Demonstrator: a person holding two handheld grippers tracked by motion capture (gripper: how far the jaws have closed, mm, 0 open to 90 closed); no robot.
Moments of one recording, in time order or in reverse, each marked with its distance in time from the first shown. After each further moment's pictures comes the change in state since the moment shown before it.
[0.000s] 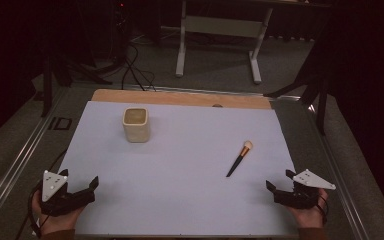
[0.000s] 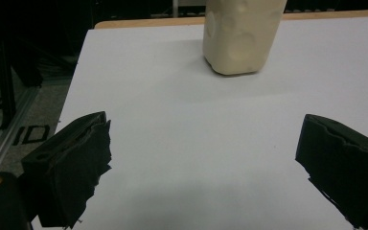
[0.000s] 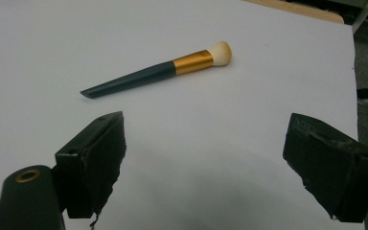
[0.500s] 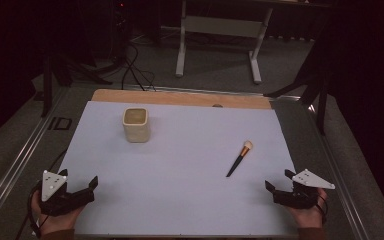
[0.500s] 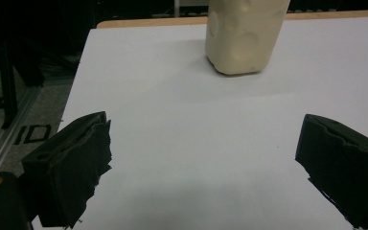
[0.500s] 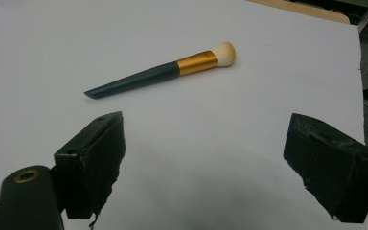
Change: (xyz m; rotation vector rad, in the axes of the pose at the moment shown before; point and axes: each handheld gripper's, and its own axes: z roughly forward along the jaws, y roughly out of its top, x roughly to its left) left arm 0.002 0.000 0.000 0.000 0.004 0.005; right arm 0.002 0.002 0.001 0.001 0.015 -0.007
